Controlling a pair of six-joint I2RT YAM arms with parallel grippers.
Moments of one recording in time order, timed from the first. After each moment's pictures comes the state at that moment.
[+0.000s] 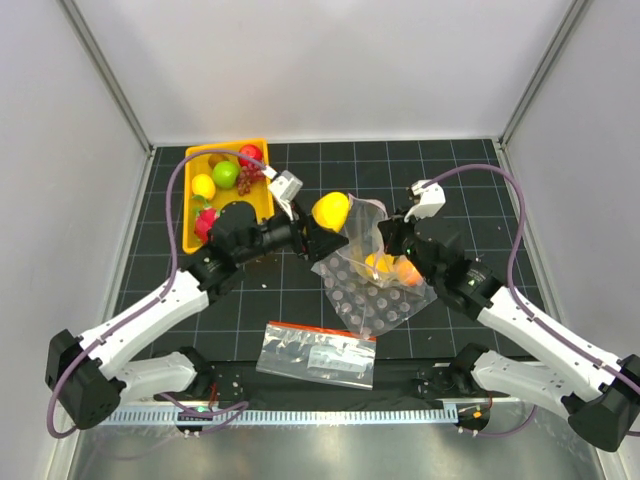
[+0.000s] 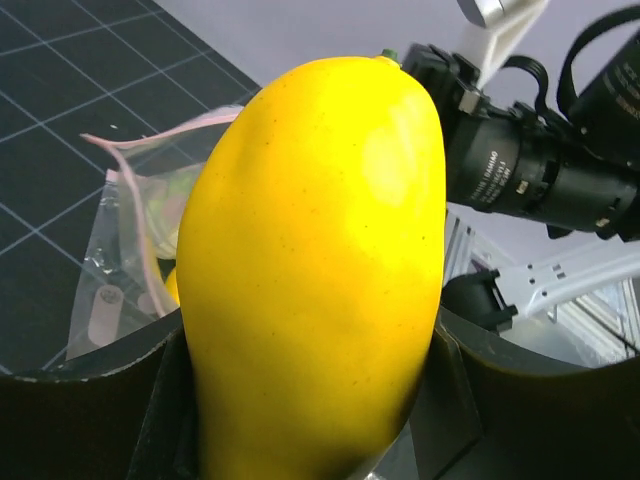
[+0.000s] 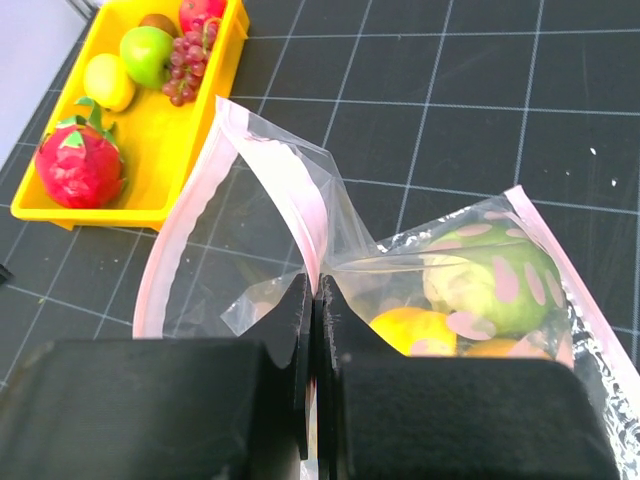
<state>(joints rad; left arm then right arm) -0.71 1.11 0.89 0.19 0.38 -0.48 0.73 0.93 0.83 -0.20 0.38 0.39</state>
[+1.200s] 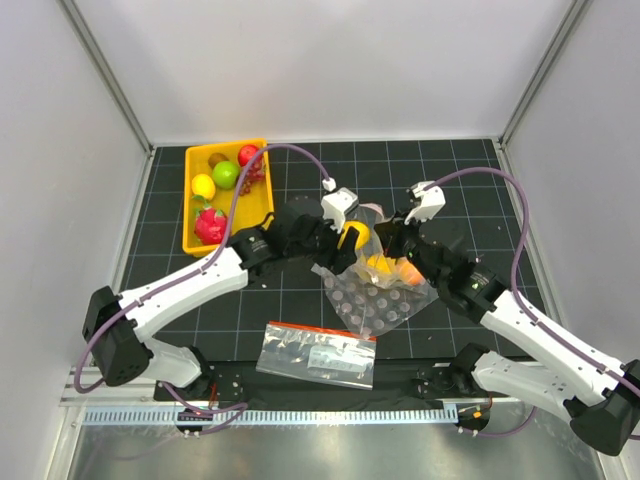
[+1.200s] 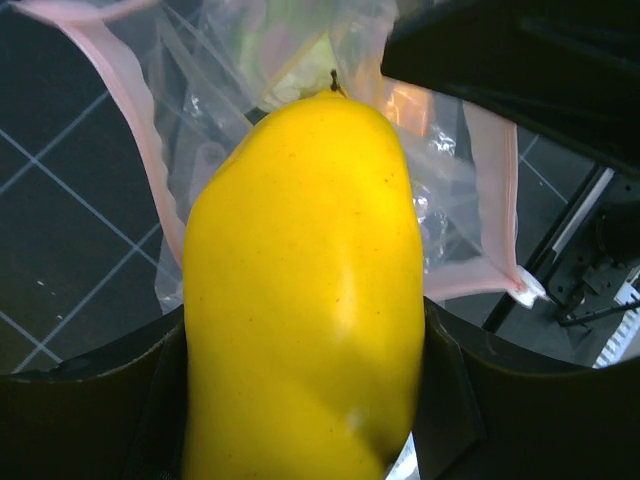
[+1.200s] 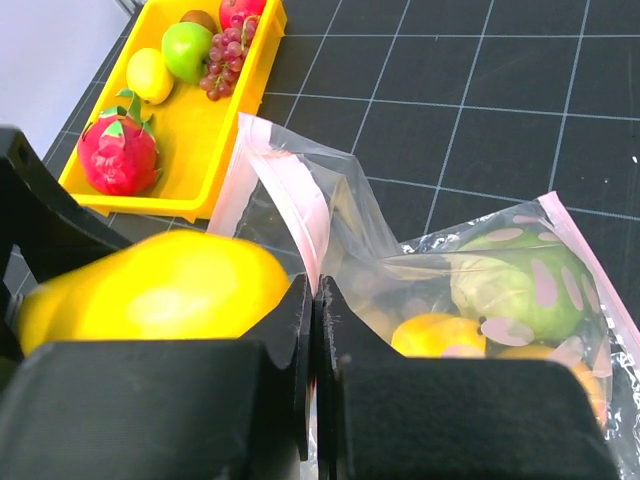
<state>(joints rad) -0.92 1.38 1.17 -0.33 0.07 -0.19 0.73 0.90 0.82 -0.17 0.30 0.39</state>
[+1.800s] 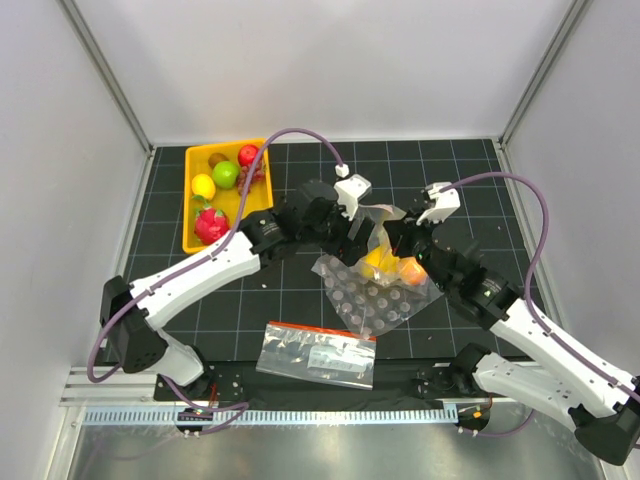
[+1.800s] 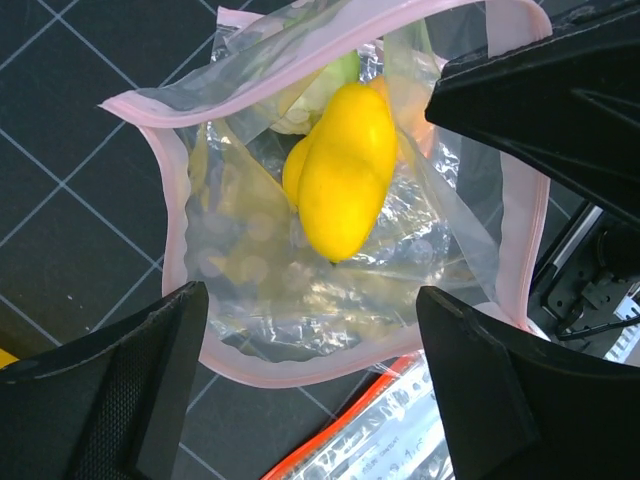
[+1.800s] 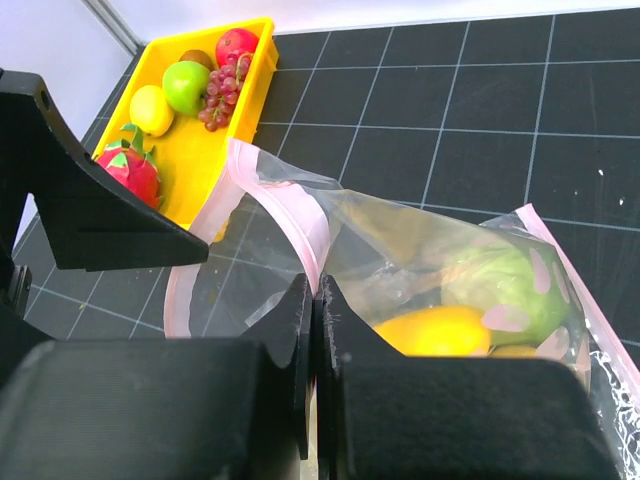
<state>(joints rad) -0.93 1.51 1.42 -0.52 0.03 -0.16 0.73 0.82 0.82 -0.19 0.35 0.40</state>
